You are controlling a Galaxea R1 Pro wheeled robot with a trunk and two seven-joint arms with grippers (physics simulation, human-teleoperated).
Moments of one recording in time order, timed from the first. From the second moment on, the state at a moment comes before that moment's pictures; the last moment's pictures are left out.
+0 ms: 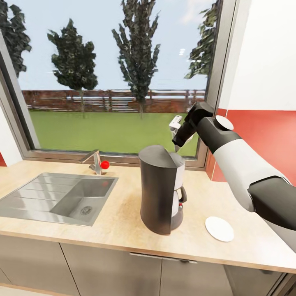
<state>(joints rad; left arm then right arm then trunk) 0.00 -0.01 0.09 0.00 0.01 -0.14 0.13 -1.52 0.01 0.41 -0.73 0.89 0.81 1.23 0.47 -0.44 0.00</state>
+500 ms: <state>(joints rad) 0.00 -0.01 0.09 -0.01 0.01 -0.14 0.14 -1.52 0.01 0.41 -0.73 0.89 0.81 1.22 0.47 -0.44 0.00</state>
